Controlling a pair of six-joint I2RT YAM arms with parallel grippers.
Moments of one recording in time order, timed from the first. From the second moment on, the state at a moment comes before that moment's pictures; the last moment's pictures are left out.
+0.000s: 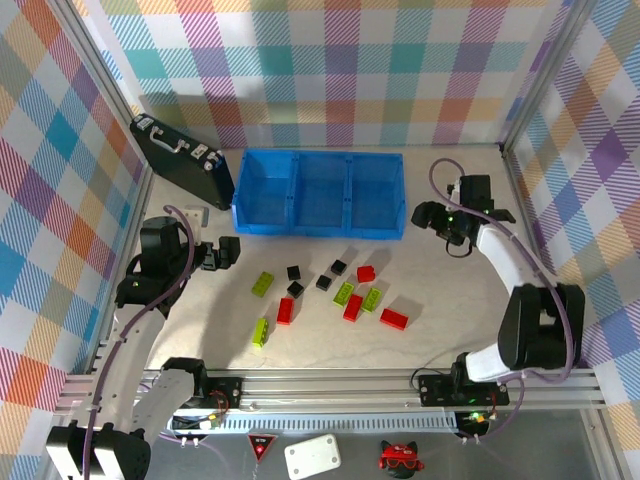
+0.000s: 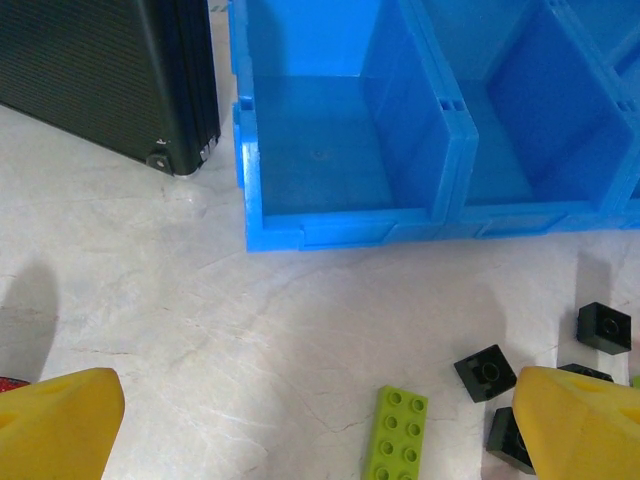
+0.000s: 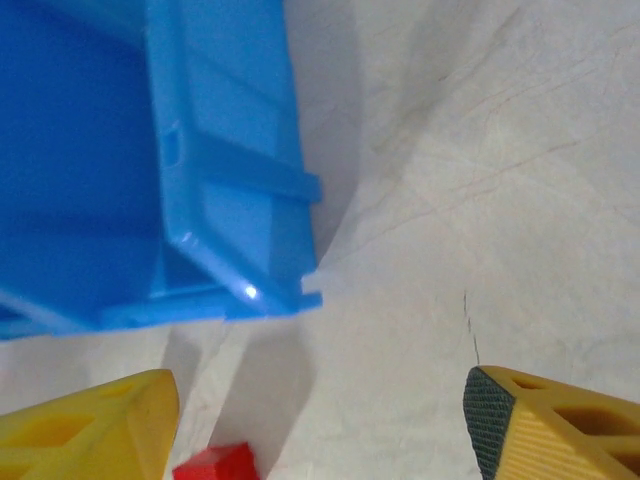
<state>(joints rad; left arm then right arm) -0.06 0.85 0.80 -0.55 0.18 -0.04 0.03 1.42 1.03 -0.56 -0.30 0.41</state>
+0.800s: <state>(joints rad) -0.06 0.97 0.87 -0.59 0.12 -0.10 0.60 1.53 1.11 -0.82 -0.05 0.57</state>
